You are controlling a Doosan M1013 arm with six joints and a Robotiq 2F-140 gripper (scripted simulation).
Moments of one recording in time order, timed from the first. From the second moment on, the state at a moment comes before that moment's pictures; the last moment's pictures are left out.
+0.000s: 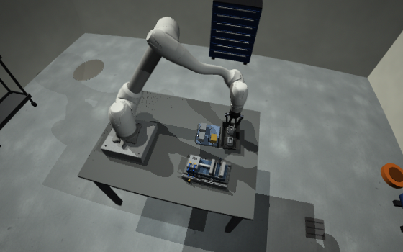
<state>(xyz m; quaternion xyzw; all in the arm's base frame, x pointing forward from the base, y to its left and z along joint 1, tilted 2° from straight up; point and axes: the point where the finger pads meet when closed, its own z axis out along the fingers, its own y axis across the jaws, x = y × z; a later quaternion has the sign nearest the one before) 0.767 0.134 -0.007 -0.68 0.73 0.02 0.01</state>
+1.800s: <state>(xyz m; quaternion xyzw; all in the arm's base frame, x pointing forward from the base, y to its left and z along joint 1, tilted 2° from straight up) 0.767 0.134 -0.007 -0.68 0.73 0.02 0.01</state>
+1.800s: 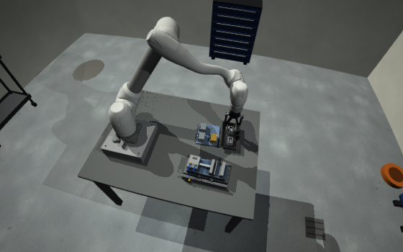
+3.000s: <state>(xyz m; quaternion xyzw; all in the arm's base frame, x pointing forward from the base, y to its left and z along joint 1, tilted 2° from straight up) 0.762 0.134 0.071 -0.68 0.73 0.02 0.00</state>
